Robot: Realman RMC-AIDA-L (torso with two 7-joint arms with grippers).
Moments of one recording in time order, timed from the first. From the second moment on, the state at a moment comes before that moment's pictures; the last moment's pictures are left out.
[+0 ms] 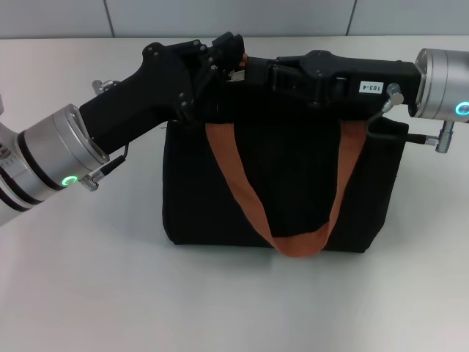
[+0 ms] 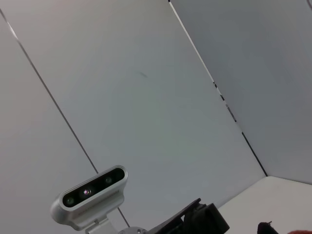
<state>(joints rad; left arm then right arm) -0.67 -2.08 0.58 0.13 1.56 1.70 -0.82 0.71 2.08 -0.86 -0.58 -1.67 -1.58 1.69</state>
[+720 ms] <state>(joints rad) -0.67 -2.08 0.59 0.13 1.56 1.71 -0.82 0.74 2.08 -0.87 -0.58 -1.67 -1.56 1.69</state>
